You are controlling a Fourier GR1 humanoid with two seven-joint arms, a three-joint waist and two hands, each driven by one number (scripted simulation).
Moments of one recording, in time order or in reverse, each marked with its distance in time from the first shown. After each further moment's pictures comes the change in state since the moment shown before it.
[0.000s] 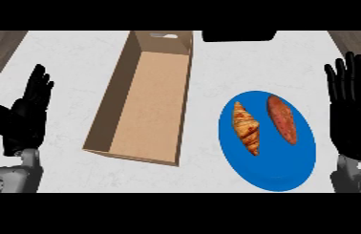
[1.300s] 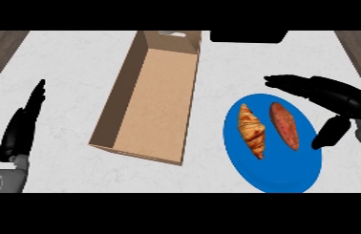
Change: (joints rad) left arm 0.027 0.112 -0.022 0.205 -0.163 -0.075 -0.065; right arm -0.396 -0.466 0.422 0.446 0.650 0.628 -0.304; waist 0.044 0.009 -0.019
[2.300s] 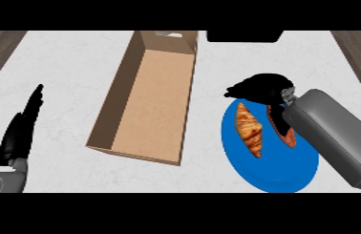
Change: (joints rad) left arm 0.014 -0.024 0.047 0.049 -0.028 -0.022 -0.048; right arm -0.278 0.270 0.229 0.134 0.436 0.336 0.306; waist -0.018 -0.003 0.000
